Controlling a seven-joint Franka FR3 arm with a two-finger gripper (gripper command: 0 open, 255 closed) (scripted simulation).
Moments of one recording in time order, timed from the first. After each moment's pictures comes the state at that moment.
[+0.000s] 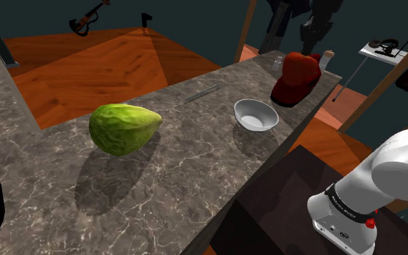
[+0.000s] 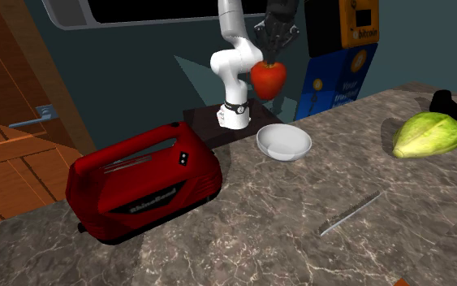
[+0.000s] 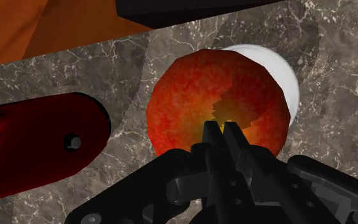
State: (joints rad) arm -0.02 -0.45 -0.08 -2.06 -0.11 1.52 0.06
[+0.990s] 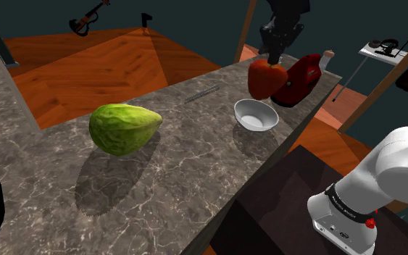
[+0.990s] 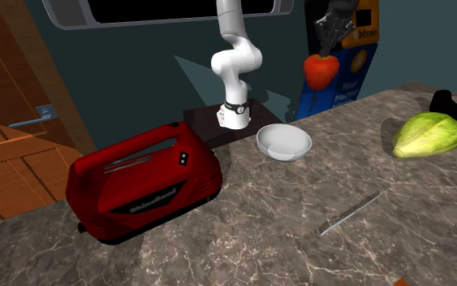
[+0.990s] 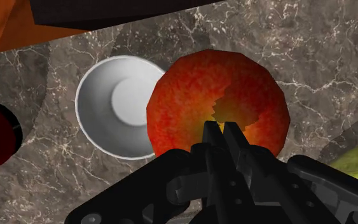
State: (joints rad) arm 0.10 -0.39 0.20 -1.99 0.03 1.50 0.44
